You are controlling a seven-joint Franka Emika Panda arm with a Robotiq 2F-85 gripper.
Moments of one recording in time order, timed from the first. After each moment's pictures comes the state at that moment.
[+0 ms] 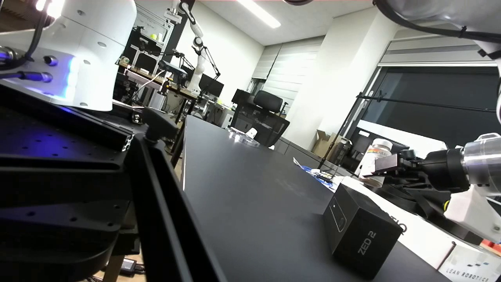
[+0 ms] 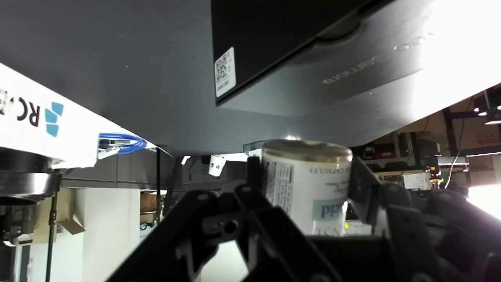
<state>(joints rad) -0.75 1.16 0.16 -0.84 0.69 1.38 -2.16</state>
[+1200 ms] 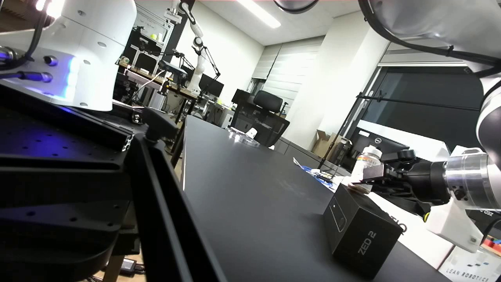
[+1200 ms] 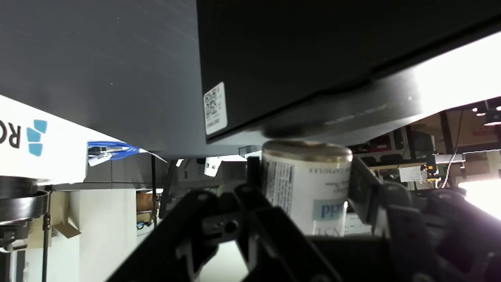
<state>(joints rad) -0.74 1.21 0.16 -0.84 0.69 1.39 -2.16</state>
